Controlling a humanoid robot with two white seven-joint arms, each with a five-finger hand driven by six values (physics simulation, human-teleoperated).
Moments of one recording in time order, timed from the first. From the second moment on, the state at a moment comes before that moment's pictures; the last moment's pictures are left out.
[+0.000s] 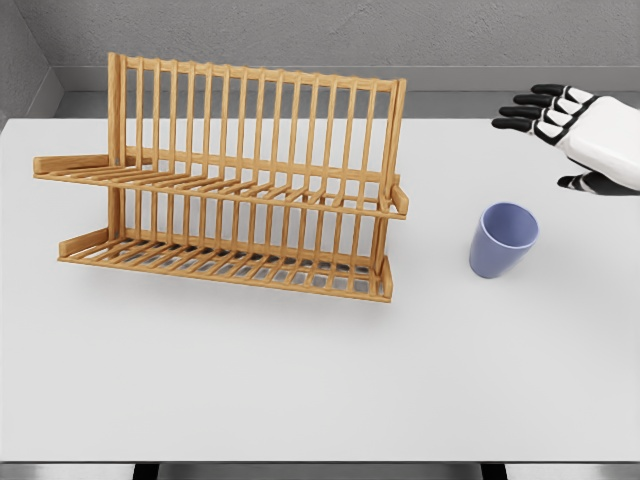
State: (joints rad) left arm 0.01 0.00 -0.10 -0.04 -0.08 -0.09 -0.07; right arm -0.42 -1.12 0.42 -1.67 0.41 -0.57 0.02
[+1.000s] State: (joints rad) left arm 0.01 0.00 -0.10 -0.04 -0.08 -0.09 -0.07; right arm -0.70 -1.04 0.67 -1.62 0.41 -0.56 0.61
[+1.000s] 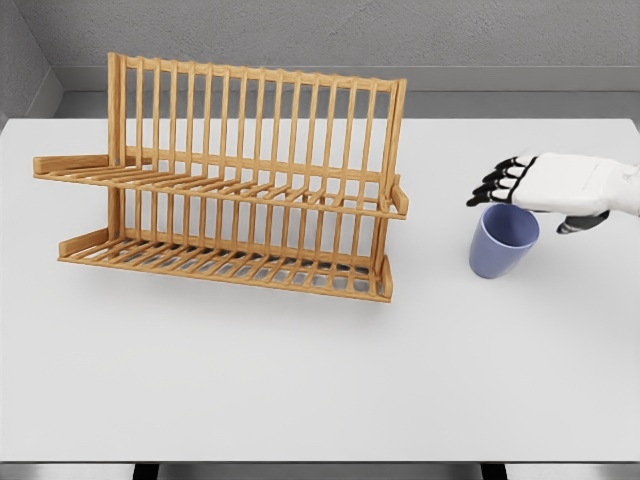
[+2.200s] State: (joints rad) left arm 0.01 0.00 -0.10 -0.04 -0.08 -0.09 -0.07; right arm -0.72 -0.99 0.73 -1.56 0.41 -0.56 0.61
